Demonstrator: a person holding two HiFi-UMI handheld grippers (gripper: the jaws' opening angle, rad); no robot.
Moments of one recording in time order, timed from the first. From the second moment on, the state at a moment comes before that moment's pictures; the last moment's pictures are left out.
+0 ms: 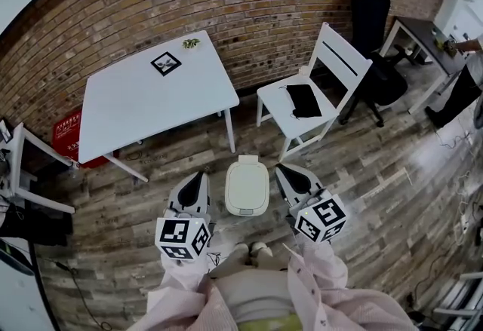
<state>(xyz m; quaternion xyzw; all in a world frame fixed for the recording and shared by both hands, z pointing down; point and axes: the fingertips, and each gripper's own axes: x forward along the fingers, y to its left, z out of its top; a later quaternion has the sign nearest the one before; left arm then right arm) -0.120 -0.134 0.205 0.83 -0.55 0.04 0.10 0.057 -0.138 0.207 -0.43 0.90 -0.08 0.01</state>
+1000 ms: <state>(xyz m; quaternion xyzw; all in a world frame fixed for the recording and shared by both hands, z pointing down) -0.159 -0.145 0.175 0.81 -0.58 0.03 0.06 0.097 -0.152 0.177 -0.49 0.87 -0.06 0.05</state>
